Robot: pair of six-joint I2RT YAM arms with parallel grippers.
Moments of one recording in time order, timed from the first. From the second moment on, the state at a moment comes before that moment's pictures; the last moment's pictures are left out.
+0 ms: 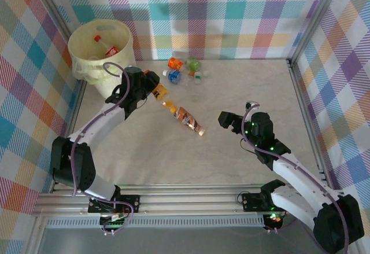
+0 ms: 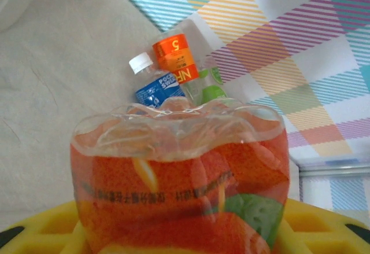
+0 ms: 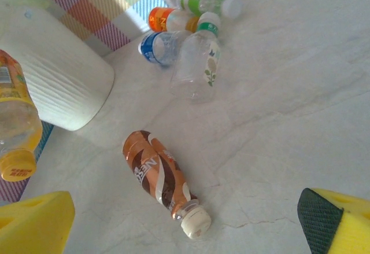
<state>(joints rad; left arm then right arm) -0.30 1.49 1.16 -0.15 -0.02 -0.94 0.43 0.91 0.49 0.04 -0.09 0.65</state>
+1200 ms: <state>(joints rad) -0.07 1.18 1.36 -0.38 -0.37 -0.52 0.72 1.29 0.95 0.08 -0.37 0.31</state>
